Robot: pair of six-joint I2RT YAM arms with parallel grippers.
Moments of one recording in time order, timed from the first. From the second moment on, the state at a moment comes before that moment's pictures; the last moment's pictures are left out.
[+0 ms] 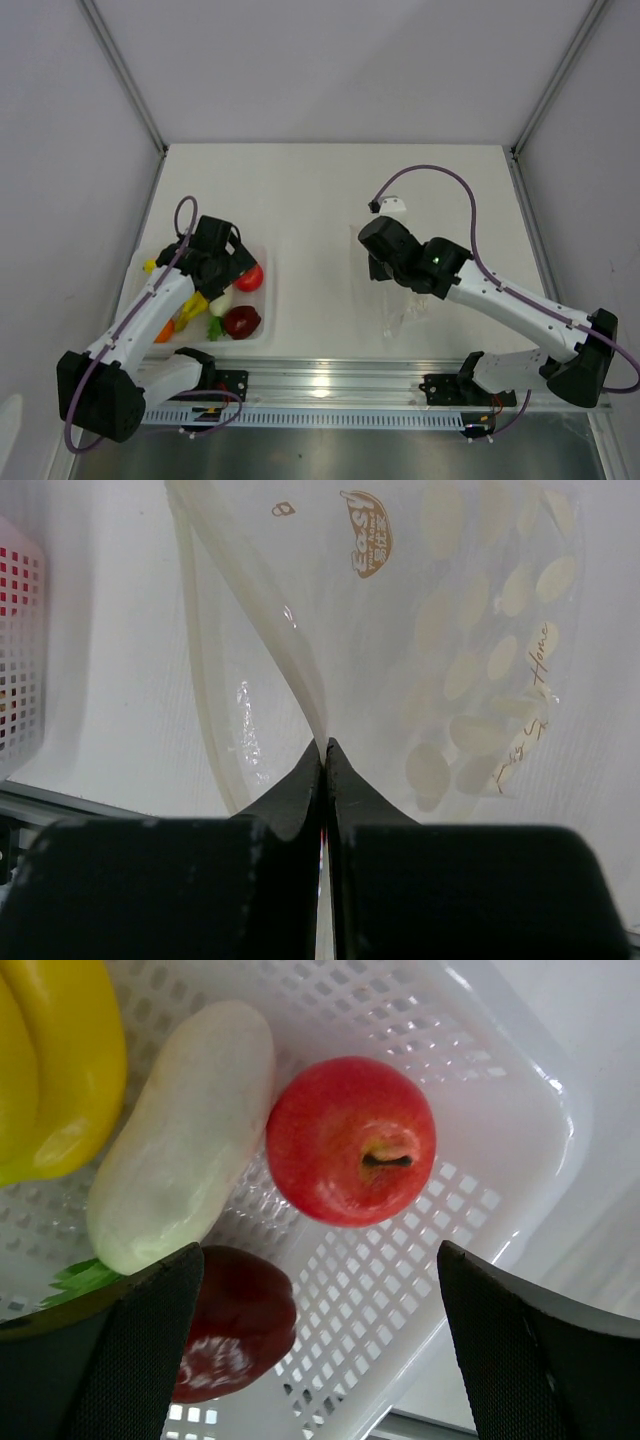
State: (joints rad) left arm -0.29 1.04 0.81 -0.88 -0.18 -0.96; right arm 0.96 1.26 1.23 -0.85 0.45 0.62
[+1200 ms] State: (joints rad) left arm -0.28 1.40 0.89 -0.73 -0.18 -1.06; right arm 0.91 1.26 1.22 -0.83 0.43 0.60
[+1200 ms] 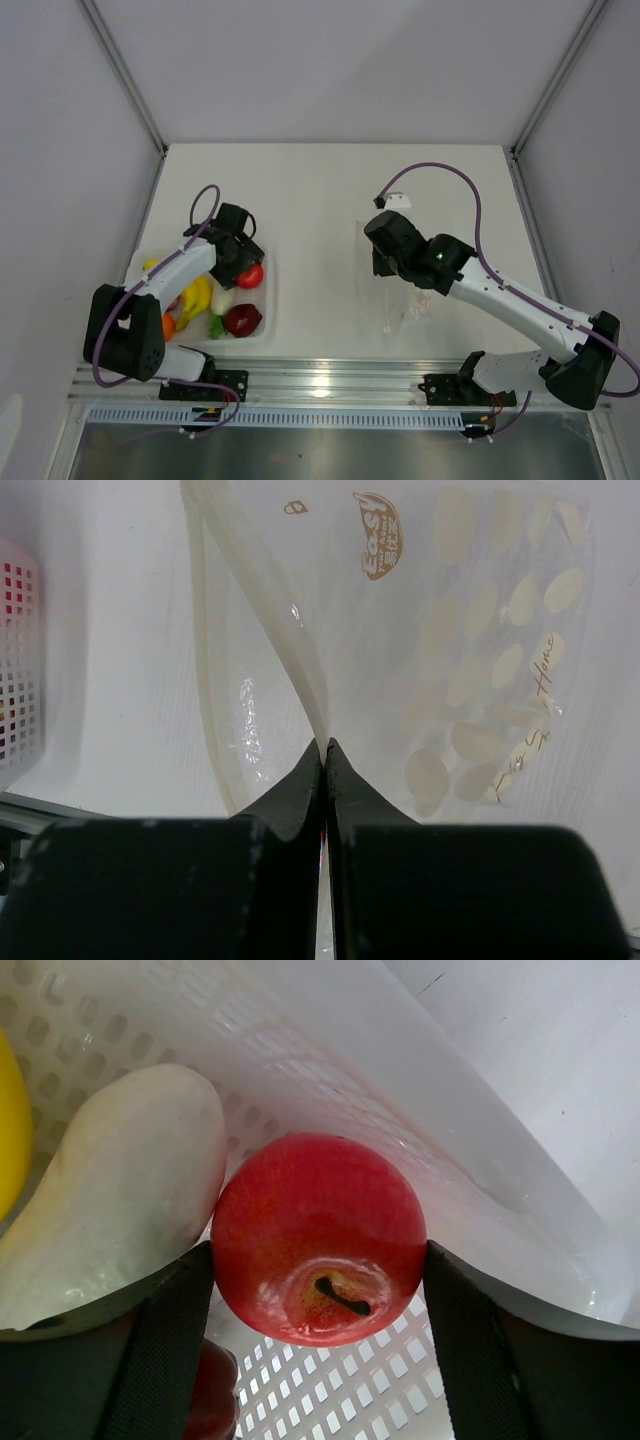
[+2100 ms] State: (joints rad) left arm -0.30 0.83 0.84 -0.65 0.01 -0.89; right arm 0.91 1.24 1.22 -0.82 0.39 0.61
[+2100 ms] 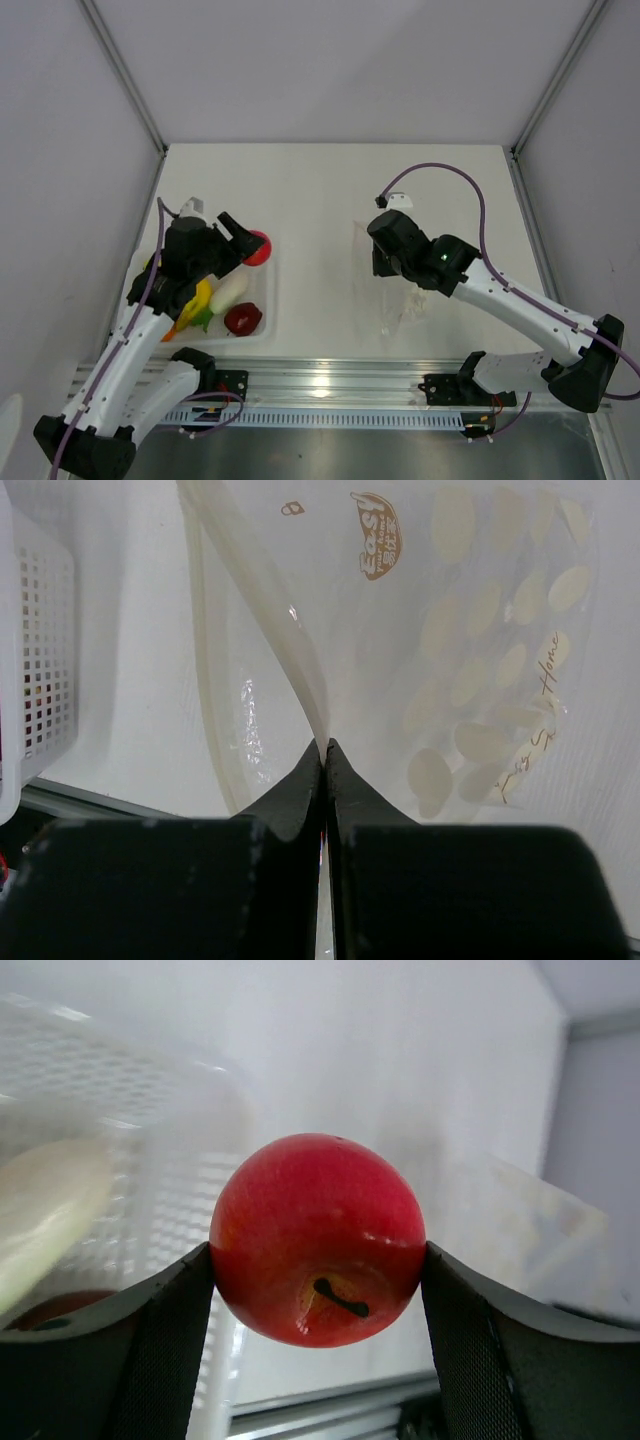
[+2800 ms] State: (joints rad) left arm -0.70 1.00 0.69 0.19 0.56 -0.89; right arm 0.91 1.24 1.22 -0.73 0.20 0.68
